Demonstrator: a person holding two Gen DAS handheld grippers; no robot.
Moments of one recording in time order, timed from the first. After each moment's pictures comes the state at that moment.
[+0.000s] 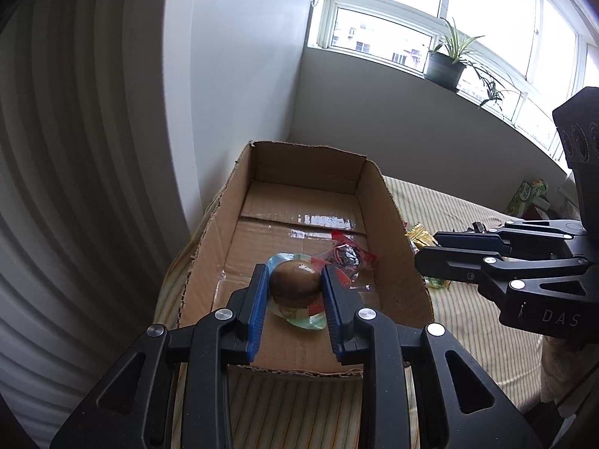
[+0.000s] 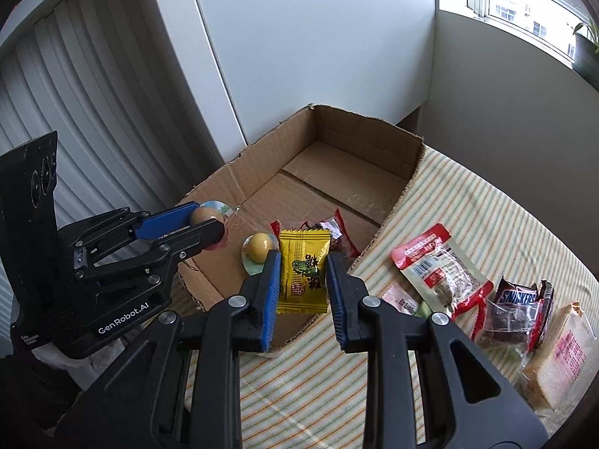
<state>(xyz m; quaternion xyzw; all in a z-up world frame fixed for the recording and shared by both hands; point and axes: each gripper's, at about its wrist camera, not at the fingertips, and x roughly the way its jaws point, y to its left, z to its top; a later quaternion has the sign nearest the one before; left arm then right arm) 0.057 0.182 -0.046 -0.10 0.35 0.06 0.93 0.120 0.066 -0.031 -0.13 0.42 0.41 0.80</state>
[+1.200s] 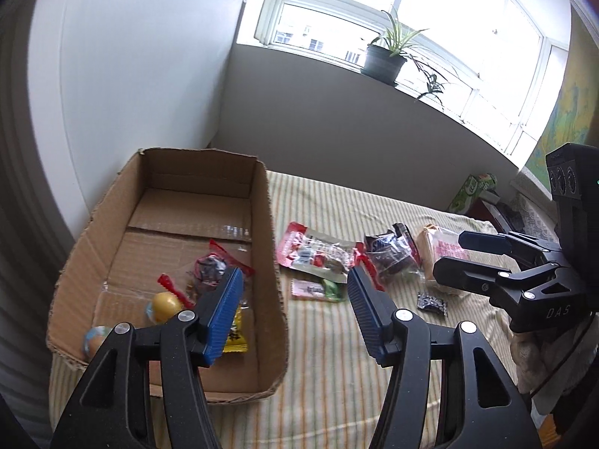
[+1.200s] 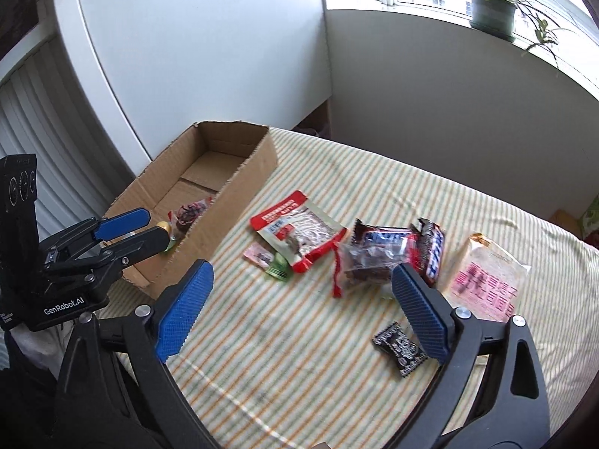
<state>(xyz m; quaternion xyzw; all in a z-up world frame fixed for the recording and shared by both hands) 0.087 0.107 -0.038 -0.12 0.35 -0.06 0.93 0.149 -0.083 -0.015 -0.07 0.42 0.30 0.85</state>
